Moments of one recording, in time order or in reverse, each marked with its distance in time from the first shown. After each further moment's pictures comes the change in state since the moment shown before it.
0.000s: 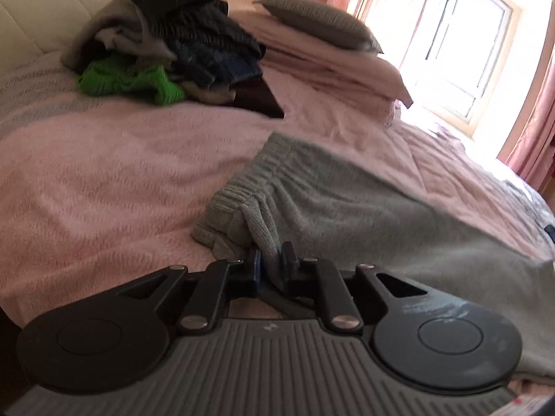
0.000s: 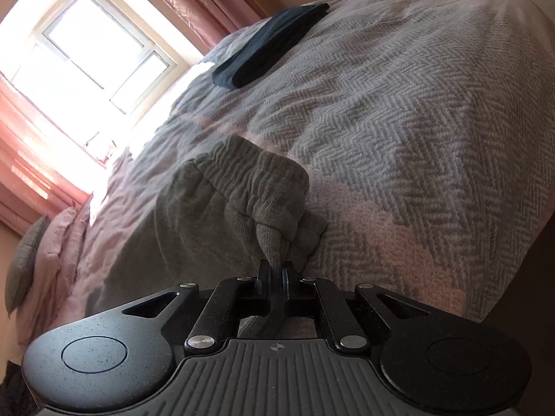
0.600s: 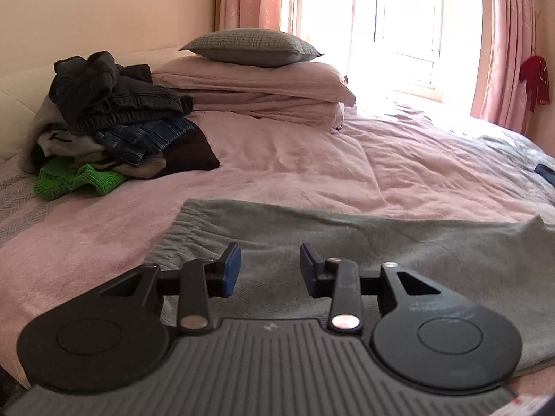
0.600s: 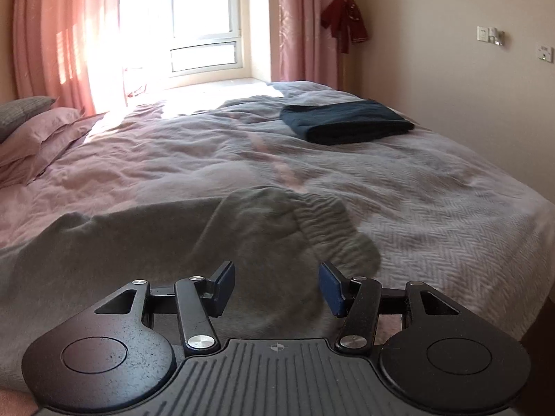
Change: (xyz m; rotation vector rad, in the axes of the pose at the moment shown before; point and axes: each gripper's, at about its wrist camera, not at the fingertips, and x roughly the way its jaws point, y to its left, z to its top) left arm -0.015 -0.093 0.017 0.301 -0.076 -0.006; right arm 0.006 0.100 -0.041 -0.644 -0.185 -0.140
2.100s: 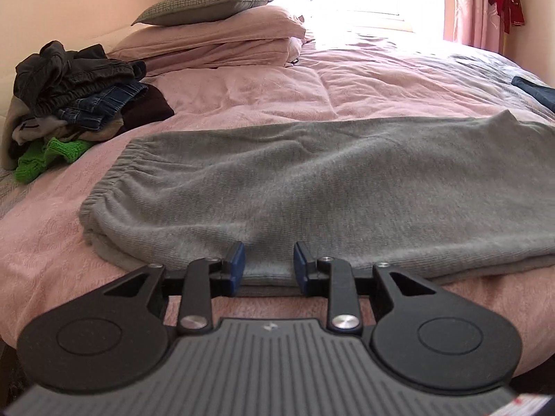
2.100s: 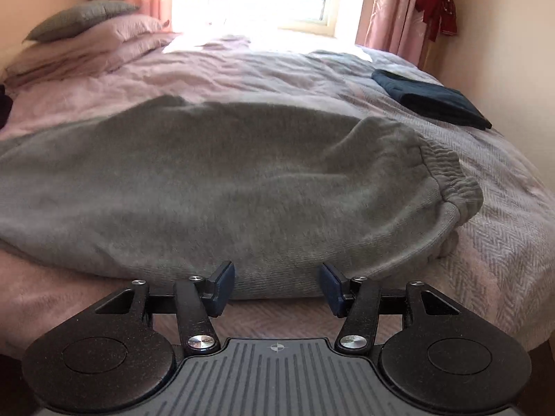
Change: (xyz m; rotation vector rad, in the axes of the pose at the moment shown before) left arm -0.018 -0.063 -0.049 0.170 0.152 -0.014; right arm -0.004 0.078 -0.059 -0.250 0.135 0.144
